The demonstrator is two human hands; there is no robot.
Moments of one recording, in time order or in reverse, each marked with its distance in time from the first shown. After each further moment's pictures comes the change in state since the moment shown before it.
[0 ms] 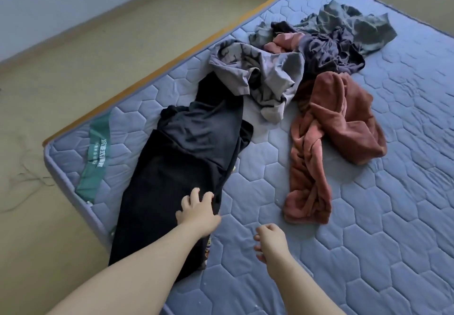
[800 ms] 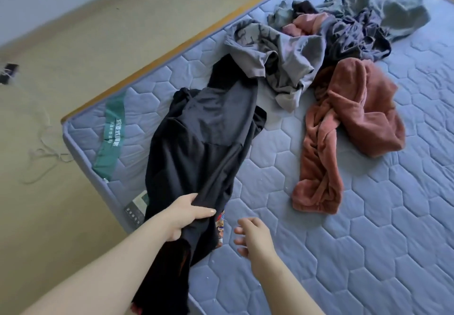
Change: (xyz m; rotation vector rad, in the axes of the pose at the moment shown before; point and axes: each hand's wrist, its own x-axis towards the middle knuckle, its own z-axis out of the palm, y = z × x) left_hand -0.041 -0.049 -0.015 -1.059 -0.226 -0.127; right_hand -0.049 0.006 0.031 0.035 -0.220 0.063
